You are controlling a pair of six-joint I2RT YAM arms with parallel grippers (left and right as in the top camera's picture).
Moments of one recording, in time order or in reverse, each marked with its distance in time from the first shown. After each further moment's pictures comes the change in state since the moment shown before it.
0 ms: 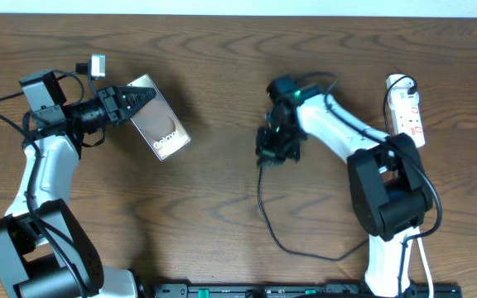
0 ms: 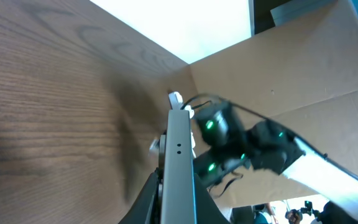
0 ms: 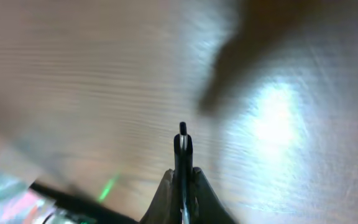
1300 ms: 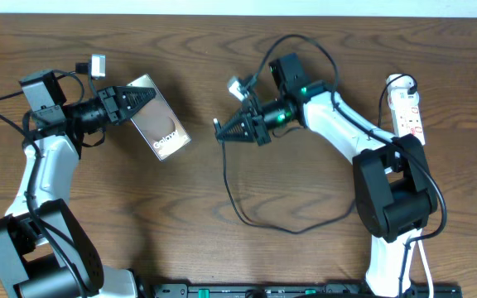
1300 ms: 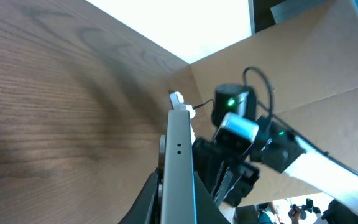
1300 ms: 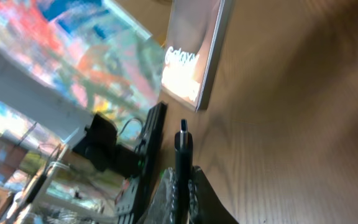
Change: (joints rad) left arm 0.000 0.000 0.000 0.000 0.000 0.019; right arm -0.018 -0.019 -0.056 0.484 -0.900 -0.925
